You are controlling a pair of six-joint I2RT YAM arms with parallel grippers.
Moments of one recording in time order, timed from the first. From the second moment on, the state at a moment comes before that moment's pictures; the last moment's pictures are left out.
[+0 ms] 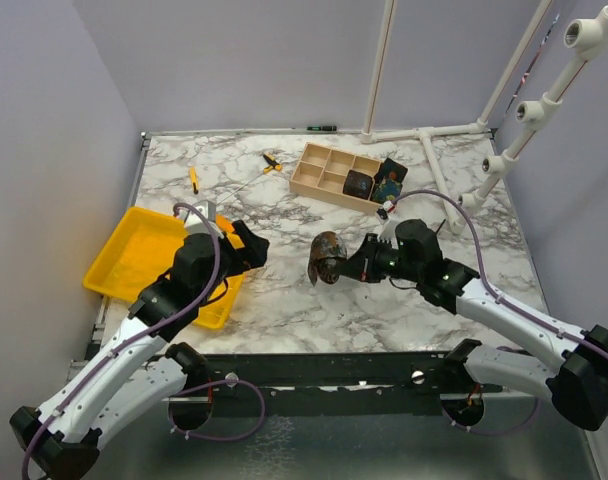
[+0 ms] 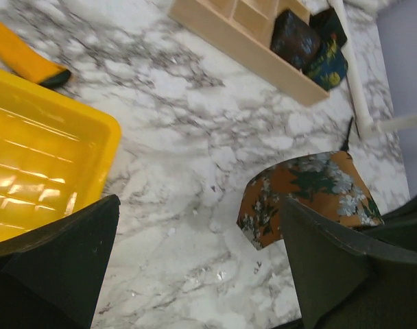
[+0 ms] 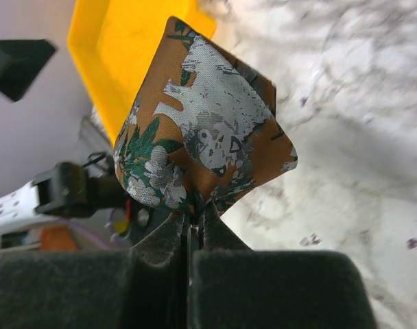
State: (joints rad) left arm -0.64 0.67 0.74 -0.47 -0.35 -0.71; right arm 0.69 1.06 0.66 -0.06 -0.26 0.71
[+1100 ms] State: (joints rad) left arm -0.72 0.79 0.49 -0.22 0.01 -0.73; right arm 0.63 1.03 0.74 -0.40 -0.11 0.57
